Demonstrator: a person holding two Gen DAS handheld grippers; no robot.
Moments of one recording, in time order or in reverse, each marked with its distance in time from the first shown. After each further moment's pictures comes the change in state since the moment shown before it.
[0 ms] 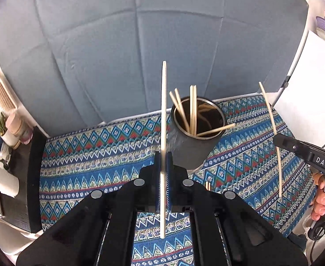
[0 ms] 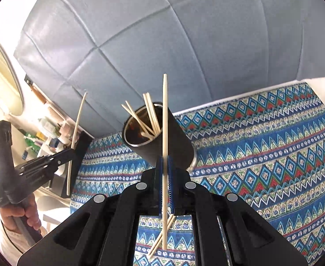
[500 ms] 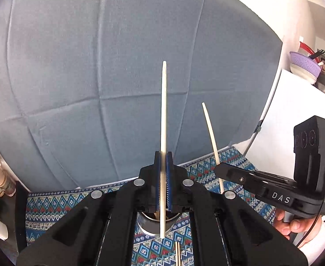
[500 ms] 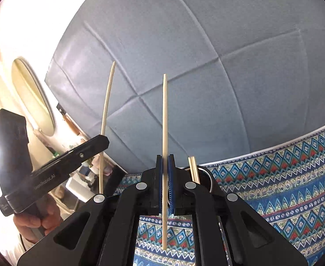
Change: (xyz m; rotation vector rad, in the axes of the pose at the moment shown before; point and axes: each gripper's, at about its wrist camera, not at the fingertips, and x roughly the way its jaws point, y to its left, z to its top) left arm -0.032 -0.027 0.082 0.003 -0.325 -0.164; right arm 0.002 0.025 0.077 -0.052 -0.180 0.228
